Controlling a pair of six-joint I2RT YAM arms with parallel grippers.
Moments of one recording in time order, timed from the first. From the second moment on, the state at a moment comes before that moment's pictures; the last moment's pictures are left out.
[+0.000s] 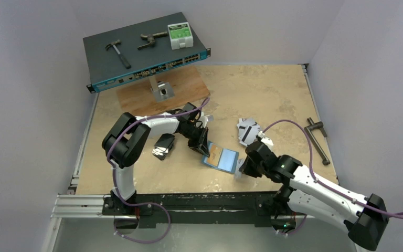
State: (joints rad) left arm -0.63 1.92 1.14 -0.40 0.72 -0.42; right arm 0.84 0.82 0.51 -0.68 0.19 1.08
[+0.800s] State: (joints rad) left arm -0.64 1.91 1.15 -0.43 0.69 -0.39; right arm 0.84 0.84 0.50 -0.61 0.15 1.05
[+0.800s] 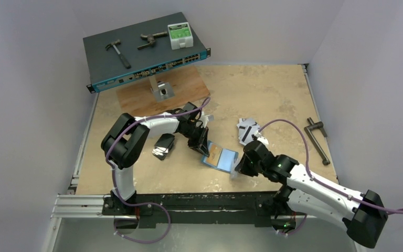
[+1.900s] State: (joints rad) left arm -0.64 1.91 1.15 -0.43 0.69 -0.39; right arm 0.84 0.86 0.46 -0.58 0.14 1.06
